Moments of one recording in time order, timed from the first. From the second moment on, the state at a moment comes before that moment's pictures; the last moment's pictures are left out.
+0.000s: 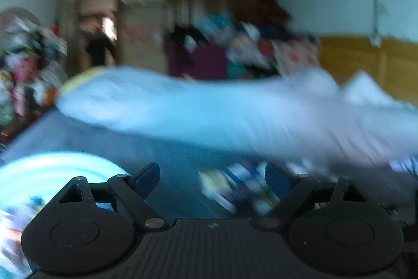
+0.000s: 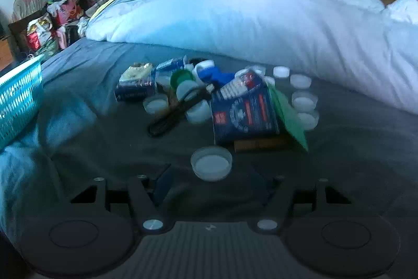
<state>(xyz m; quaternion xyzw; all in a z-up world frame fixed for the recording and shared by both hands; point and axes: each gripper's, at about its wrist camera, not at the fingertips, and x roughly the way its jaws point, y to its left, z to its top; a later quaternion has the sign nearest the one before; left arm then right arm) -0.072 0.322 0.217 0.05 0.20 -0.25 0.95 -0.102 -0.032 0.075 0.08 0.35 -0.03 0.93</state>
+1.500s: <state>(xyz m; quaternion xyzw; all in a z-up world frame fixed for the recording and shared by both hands) 0.000 0.191 0.090 0.16 0.30 -0.27 0.90 -0.091 -0.041 0.085 0.12 0.28 0.00 0.95</state>
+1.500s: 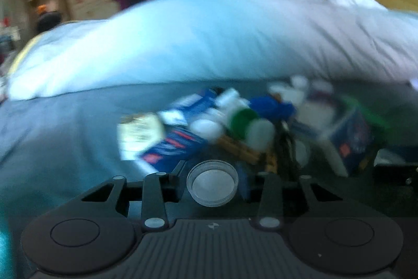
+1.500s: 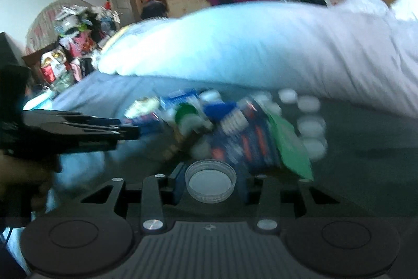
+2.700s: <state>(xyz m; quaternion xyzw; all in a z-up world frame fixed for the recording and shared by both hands) -0.018 0.543 0.257 -0.02 0.26 0.03 0.97 0.004 0.331 0.332 -0.03 0.20 0.28 0.94</state>
